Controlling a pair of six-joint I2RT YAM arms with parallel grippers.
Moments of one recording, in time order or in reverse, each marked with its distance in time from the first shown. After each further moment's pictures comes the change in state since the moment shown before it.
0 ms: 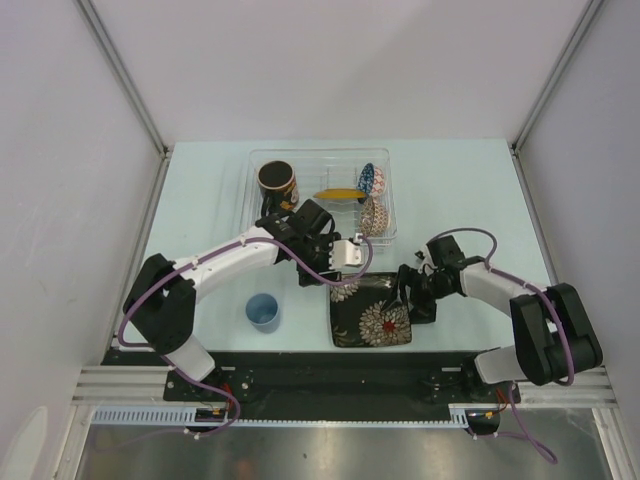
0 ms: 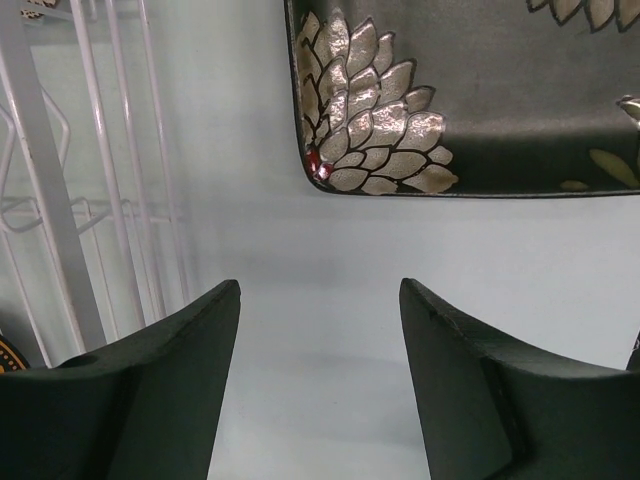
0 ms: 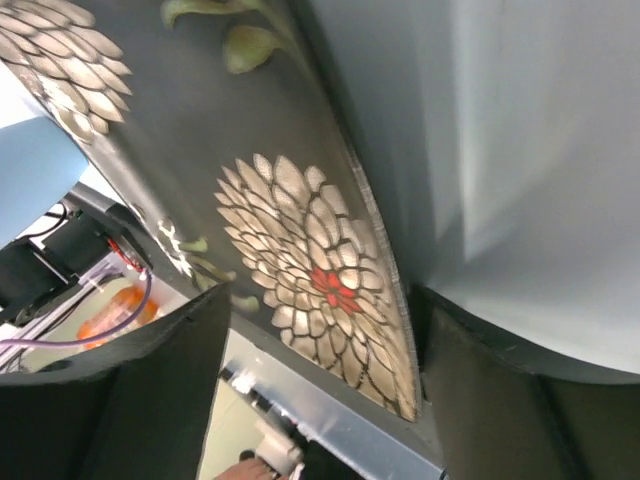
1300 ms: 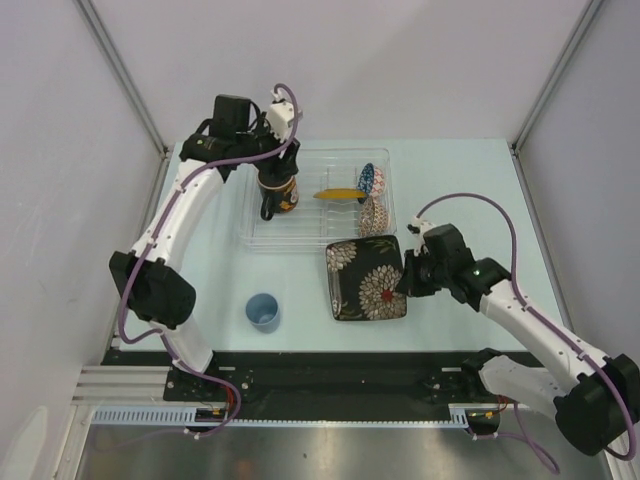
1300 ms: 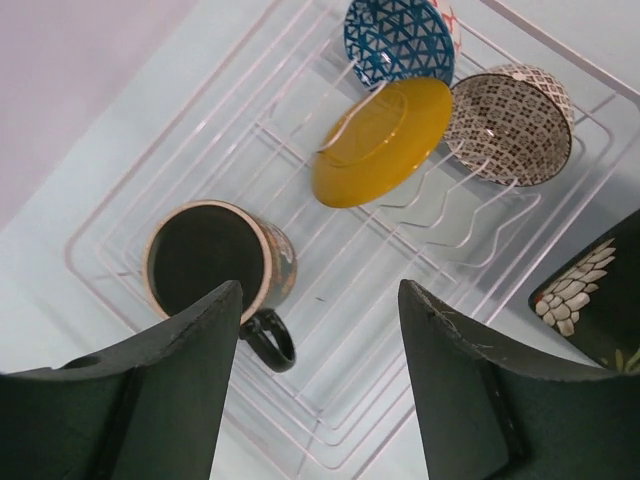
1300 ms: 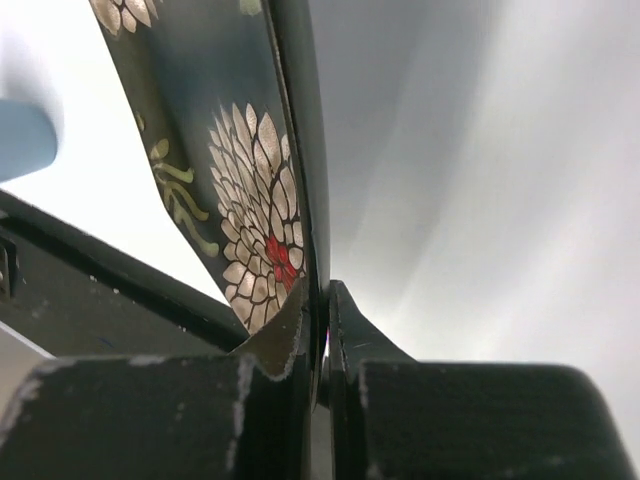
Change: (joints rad) left arm 0.444 0.116 0.671 -0.086 0.146 -0.385; right arm 0.218 -0.374 0.150 -0.132 0.389 -0.204
